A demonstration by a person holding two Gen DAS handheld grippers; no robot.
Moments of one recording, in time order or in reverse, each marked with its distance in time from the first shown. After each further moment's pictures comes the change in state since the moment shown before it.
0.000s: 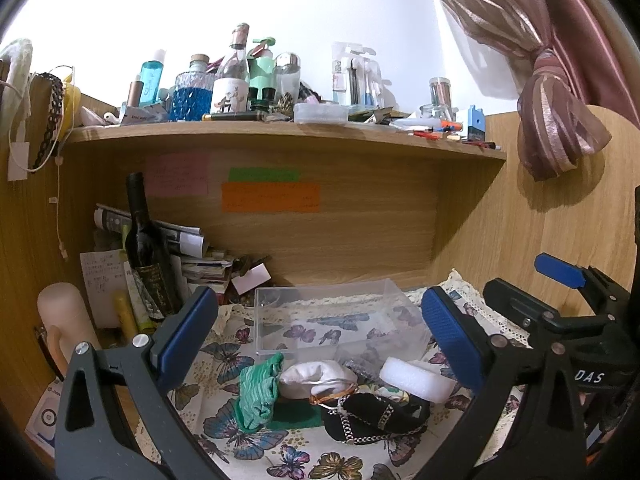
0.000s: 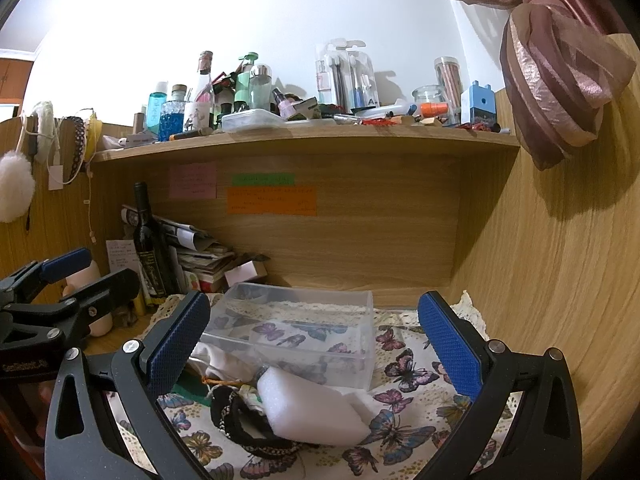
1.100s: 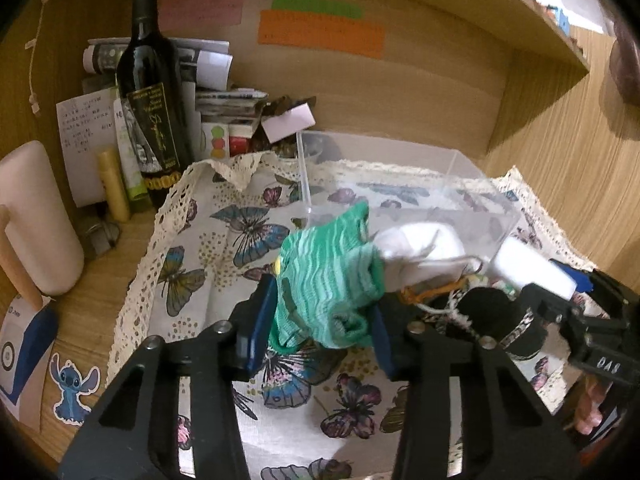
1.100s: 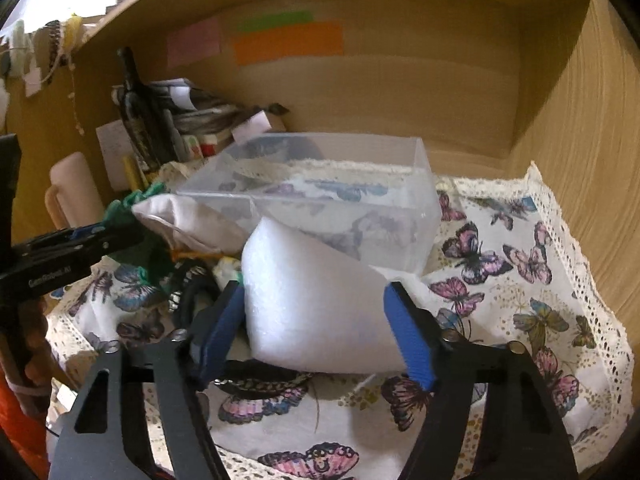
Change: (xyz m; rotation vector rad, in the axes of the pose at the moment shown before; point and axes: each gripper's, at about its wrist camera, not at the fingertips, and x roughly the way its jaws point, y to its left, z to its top) left arm 0.096 0.065 -0.094 -0.107 0.448 0.043; right arm 0.092 -0.006 -0.086 0.020 0.436 0.135
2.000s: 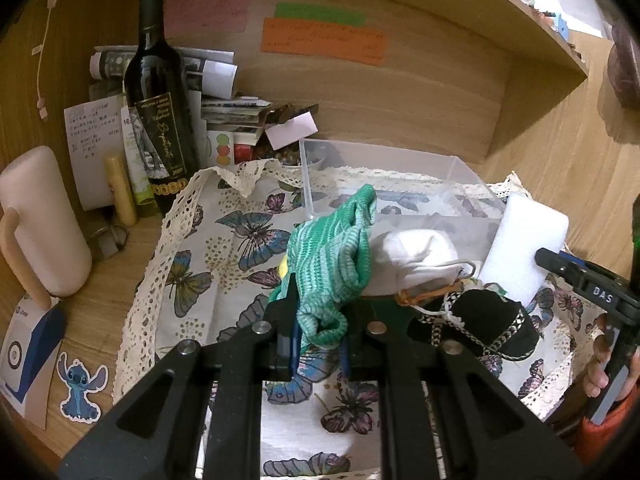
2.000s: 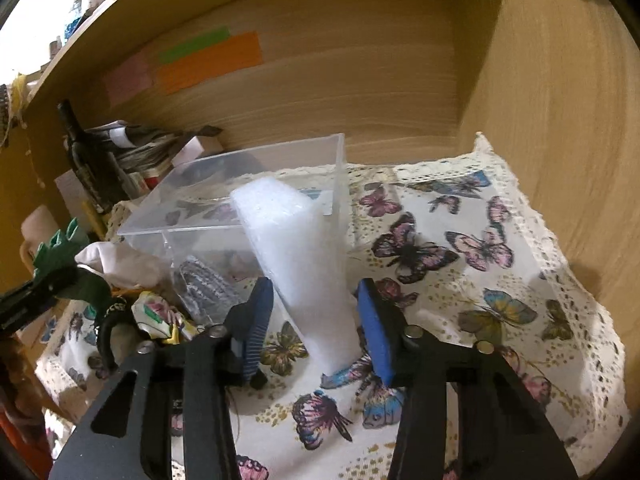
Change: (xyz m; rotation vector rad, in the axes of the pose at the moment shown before) left arm -0.015 -0.001 0.006 -0.006 -0.025 0.003; right arm 0.001 -0.064 0.008 0.165 -0.007 -0.055
